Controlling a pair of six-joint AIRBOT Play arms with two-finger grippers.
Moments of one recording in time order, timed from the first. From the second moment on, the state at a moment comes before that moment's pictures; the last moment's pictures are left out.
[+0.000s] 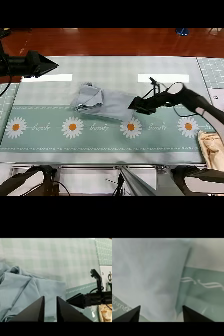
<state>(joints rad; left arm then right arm) 0.18 -1.14 1.20 0.64 -1.19 -1.26 0.22 -1.48 0.92 -0.75 0.94 1.42</state>
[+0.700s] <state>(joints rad) 0.18 -1.14 1.20 0.64 -1.18 -1.26 0.08 -1.21 1.13 -0.84 1.11 1.44</state>
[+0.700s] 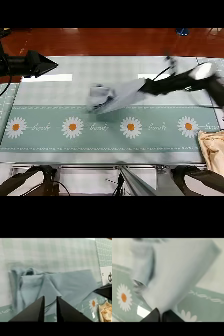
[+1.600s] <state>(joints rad) 0.18 -1.15 1.20 0.64 -1.01 -1.26 -0.87 -0.87 1.47 -1.39 1.77 1.51</state>
